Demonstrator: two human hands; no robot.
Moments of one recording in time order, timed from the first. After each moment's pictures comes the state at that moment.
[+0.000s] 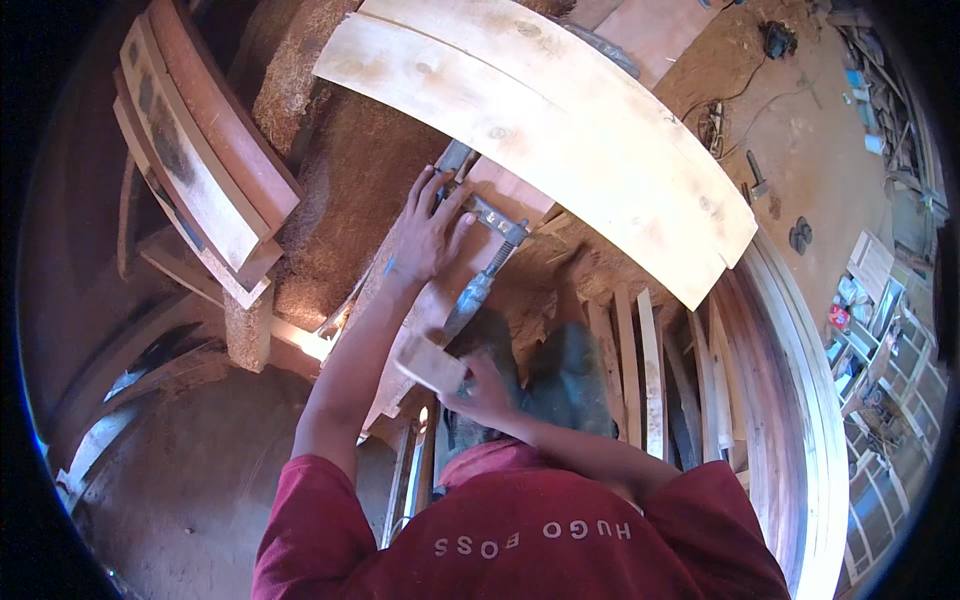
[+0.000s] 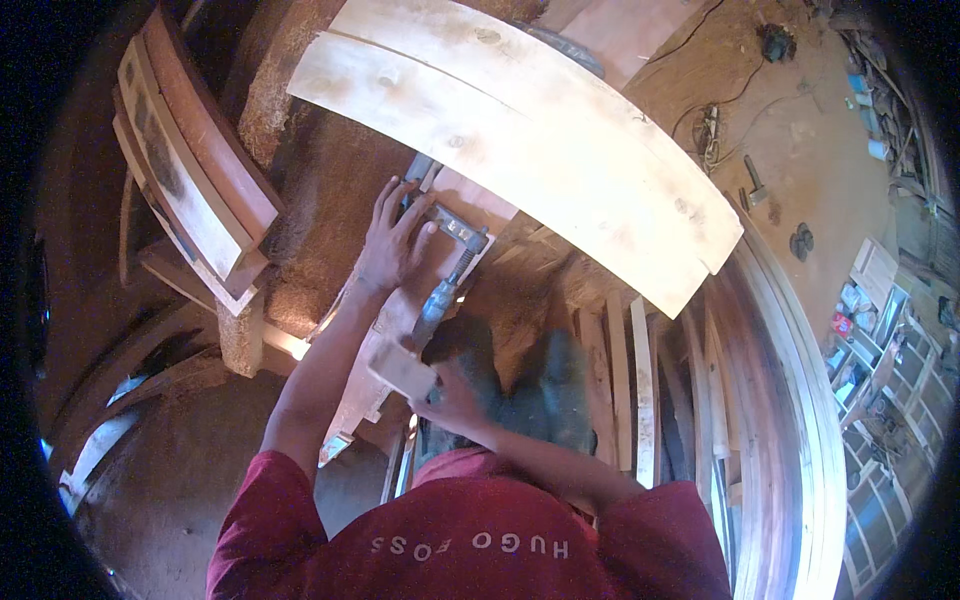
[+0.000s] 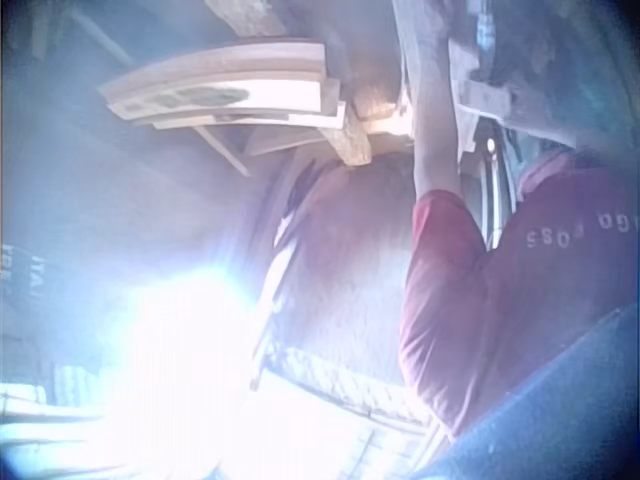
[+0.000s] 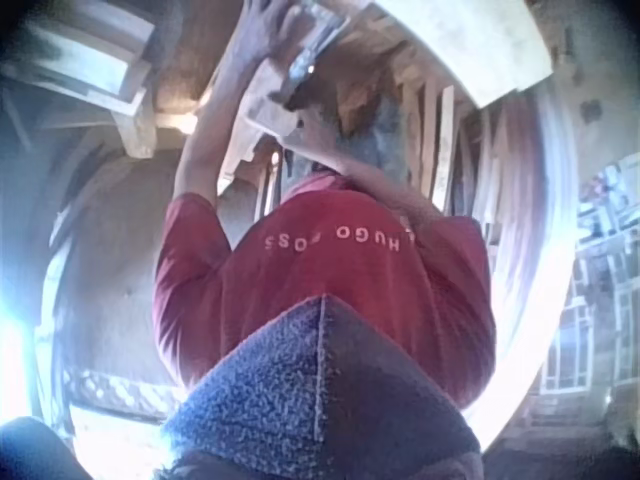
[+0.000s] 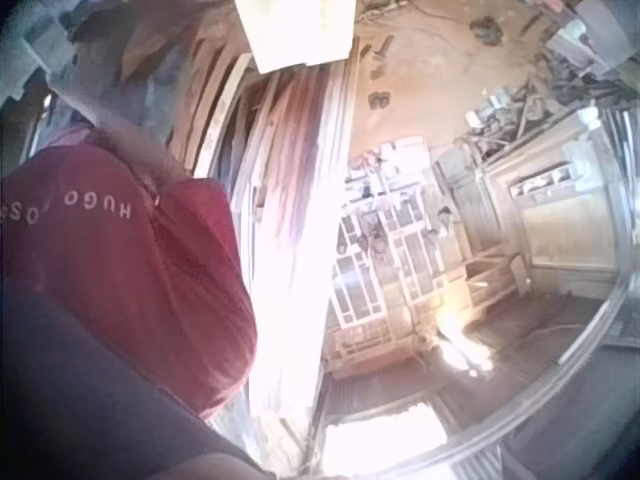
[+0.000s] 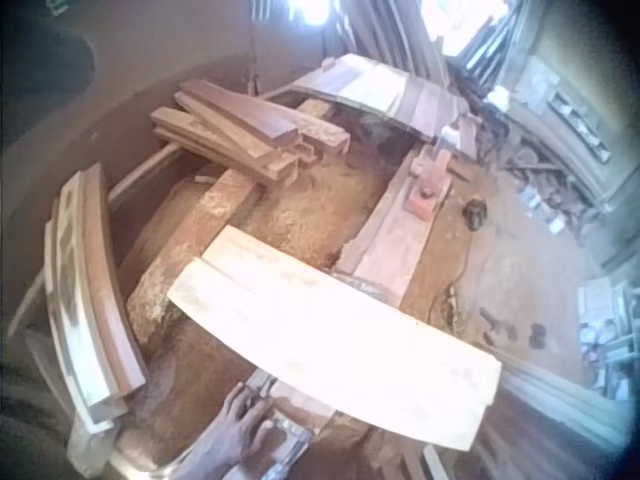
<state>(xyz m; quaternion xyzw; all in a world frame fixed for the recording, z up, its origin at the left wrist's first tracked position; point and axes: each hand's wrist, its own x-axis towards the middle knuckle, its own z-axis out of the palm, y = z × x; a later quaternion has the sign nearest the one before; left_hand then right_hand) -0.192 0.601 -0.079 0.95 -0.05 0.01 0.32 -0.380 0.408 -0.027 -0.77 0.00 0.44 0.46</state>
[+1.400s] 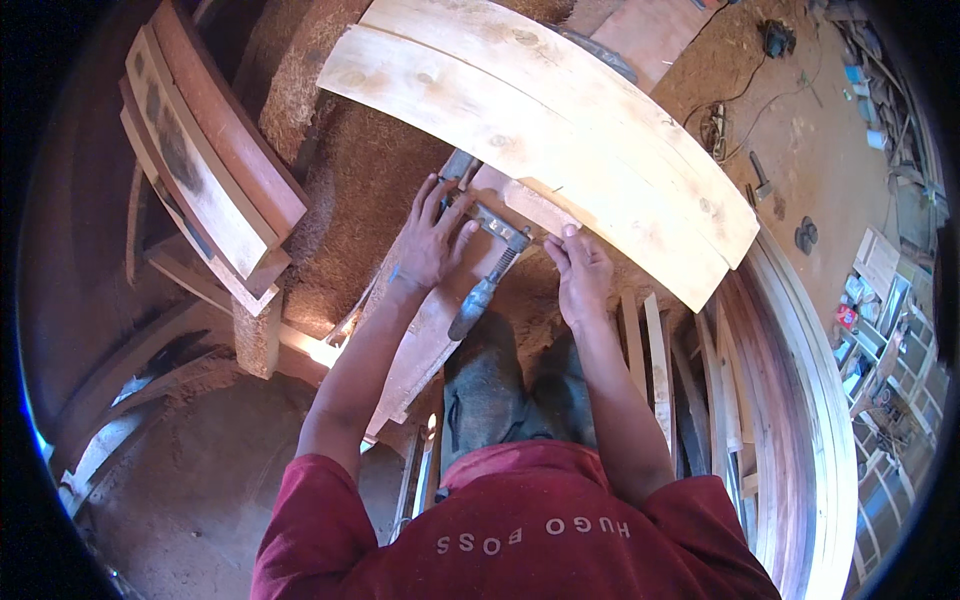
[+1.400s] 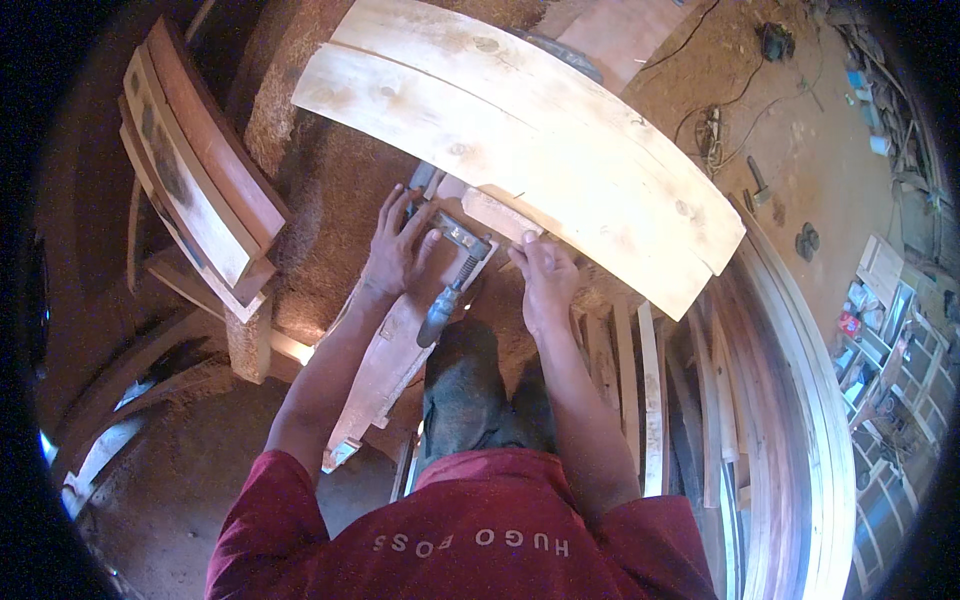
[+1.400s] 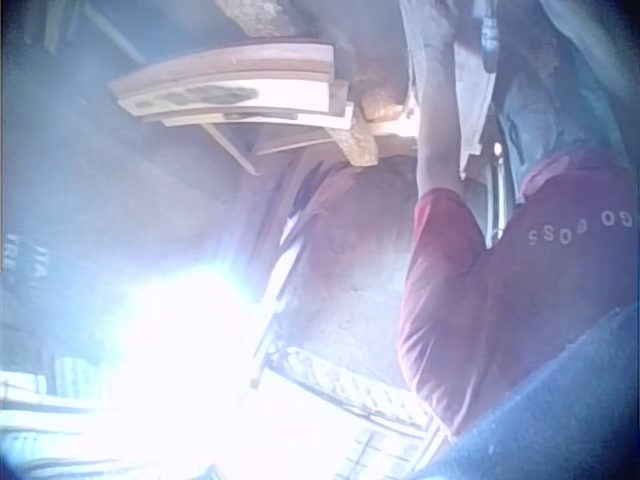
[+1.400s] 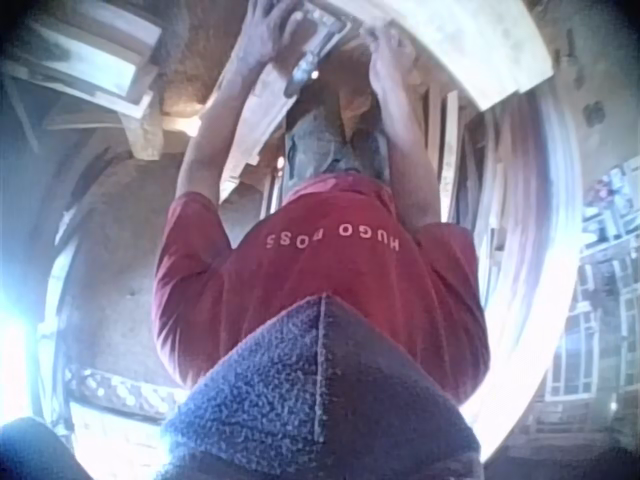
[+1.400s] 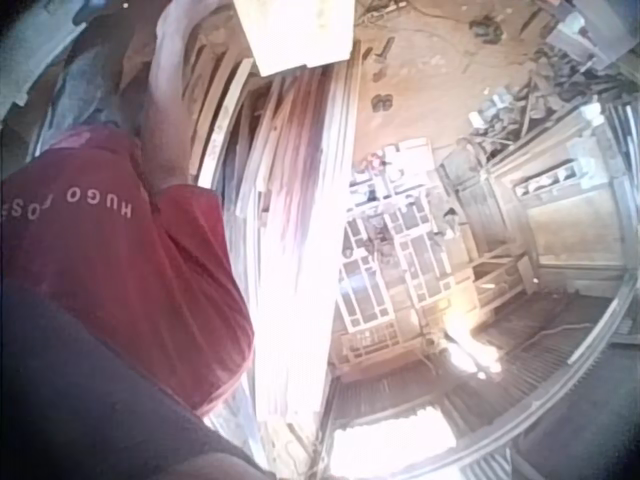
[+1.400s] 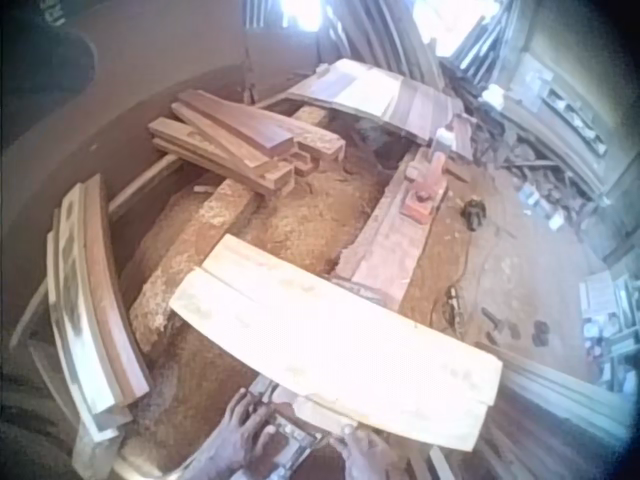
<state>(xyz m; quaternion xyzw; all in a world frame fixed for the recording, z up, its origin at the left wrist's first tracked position) -0.190 0.601 -0.077 0.95 -0.06 0.02 0.30 -0.183 0.365 -0.056 -0.50 0.33 0.12 0.79</state>
